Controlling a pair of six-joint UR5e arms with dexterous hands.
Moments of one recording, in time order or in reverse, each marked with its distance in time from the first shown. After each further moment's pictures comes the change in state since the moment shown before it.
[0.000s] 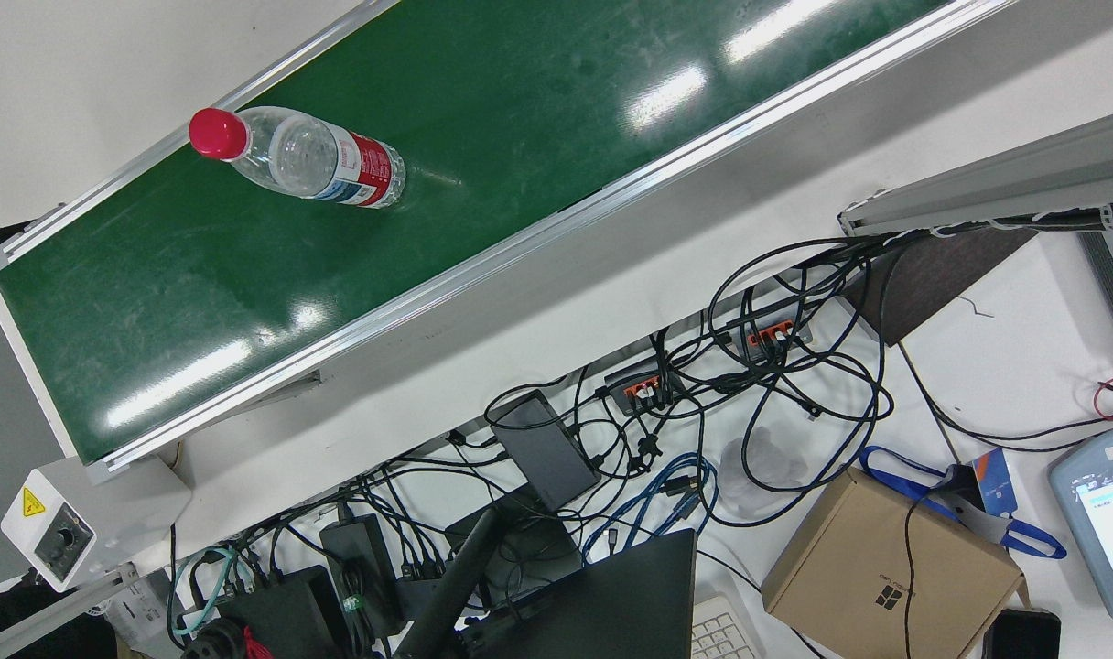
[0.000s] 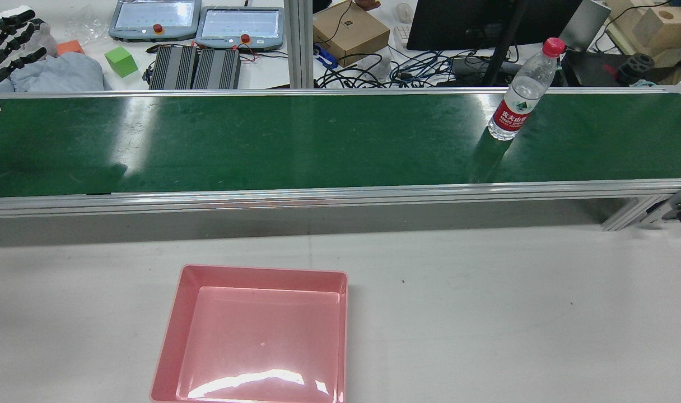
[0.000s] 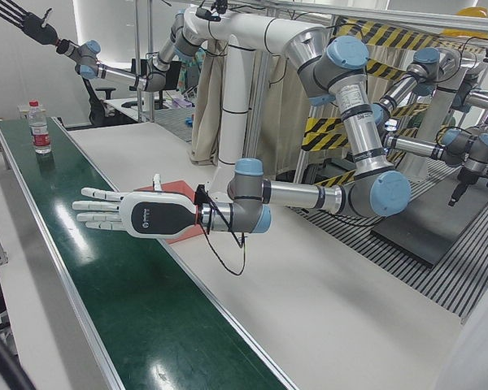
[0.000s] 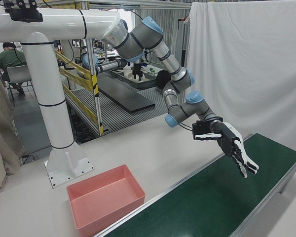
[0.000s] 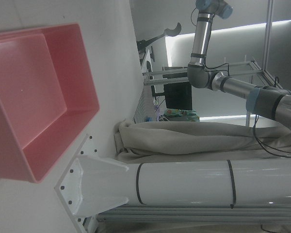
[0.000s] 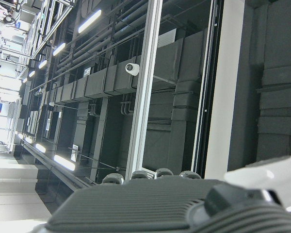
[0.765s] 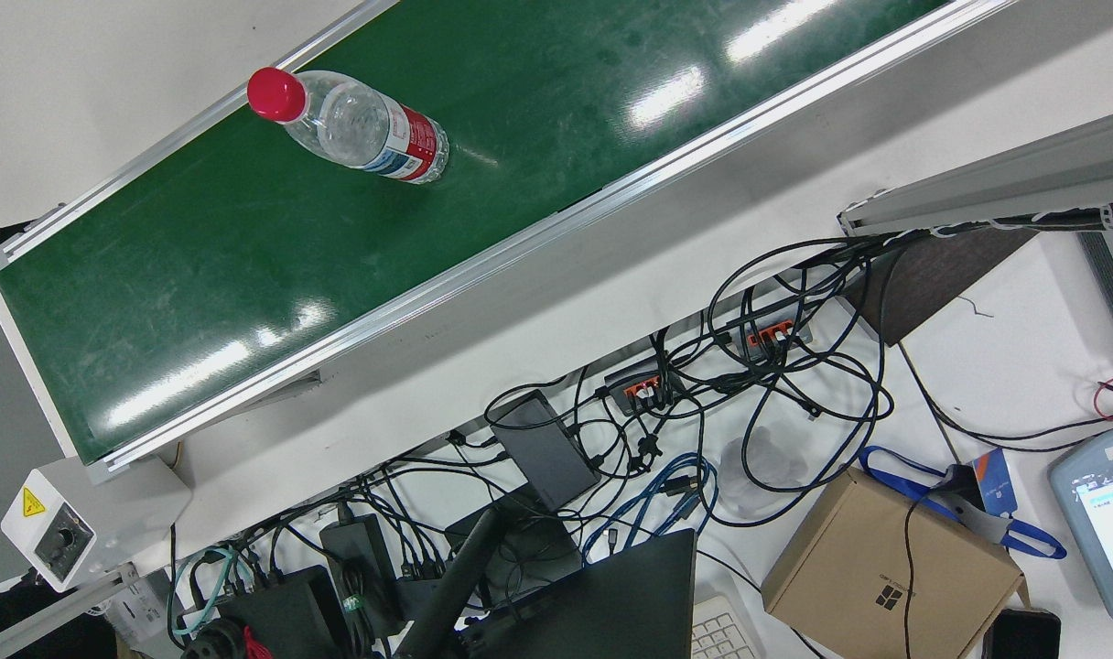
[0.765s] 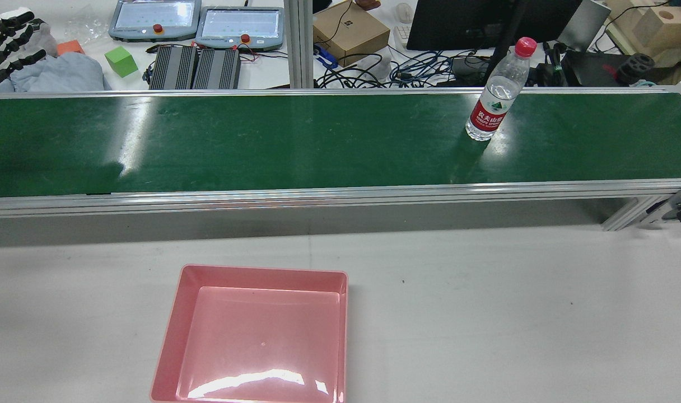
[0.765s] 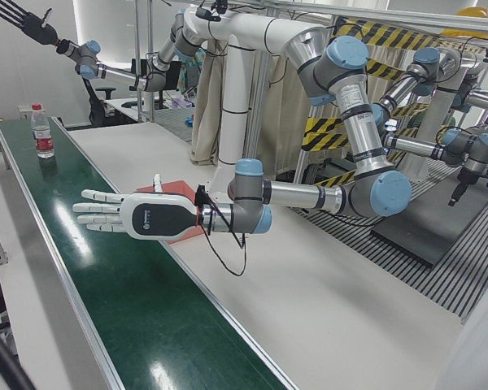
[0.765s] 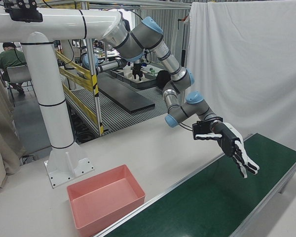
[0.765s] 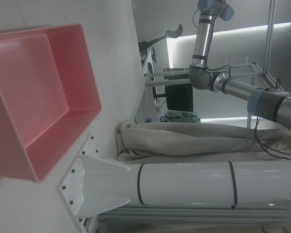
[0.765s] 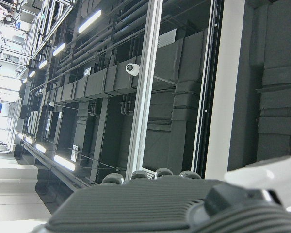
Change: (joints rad) left arm 0.000 0.002 0.002 0.005 -0.001 0.002; right arm -0.001 0.000 0.000 0.000 0.000 0.000
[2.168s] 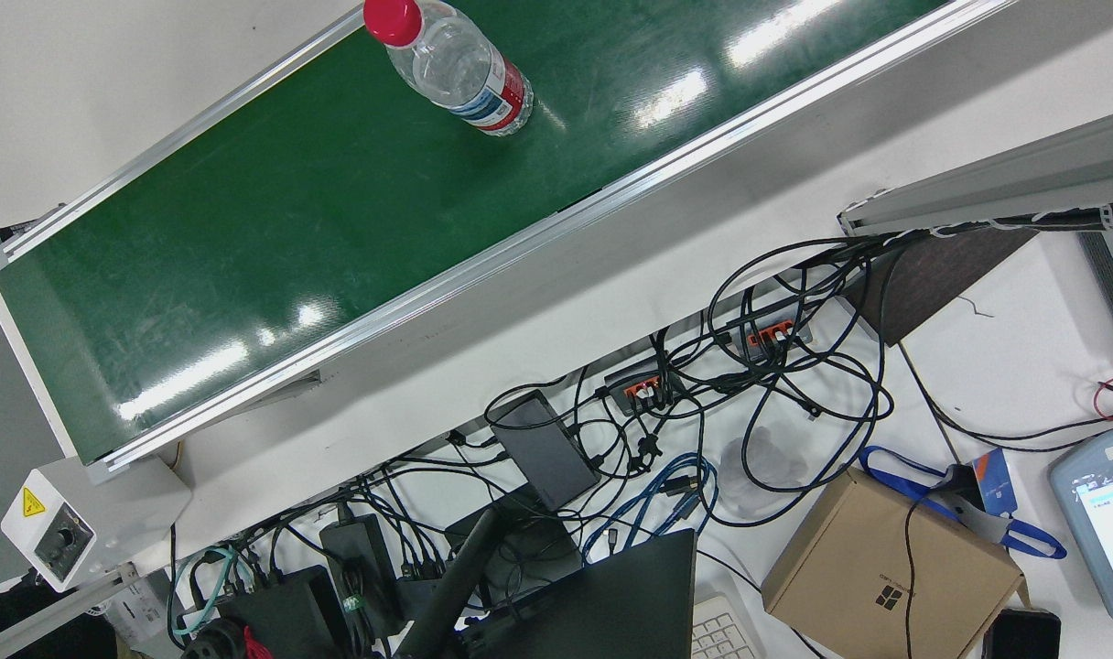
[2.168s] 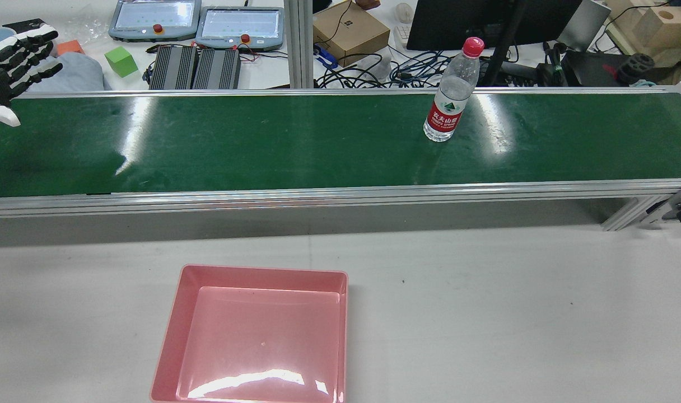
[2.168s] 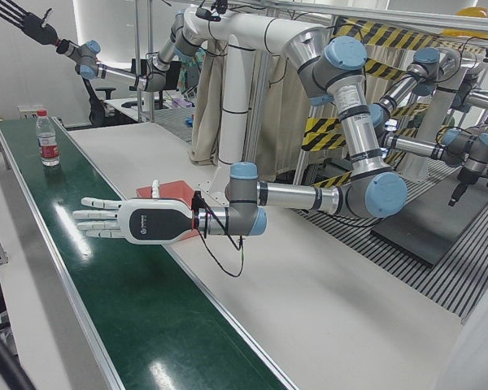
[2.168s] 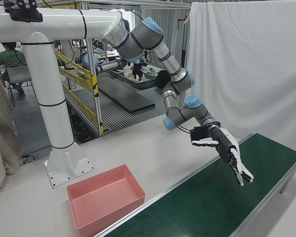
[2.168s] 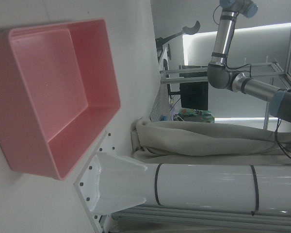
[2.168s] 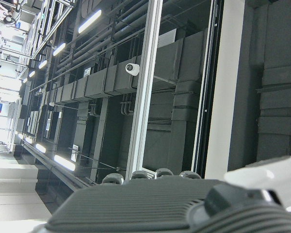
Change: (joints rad) left arm 0.039 -0.016 0.023 0.015 -0.007 0.065; right arm 0.000 0.000 0.000 0.000 0.000 0.000
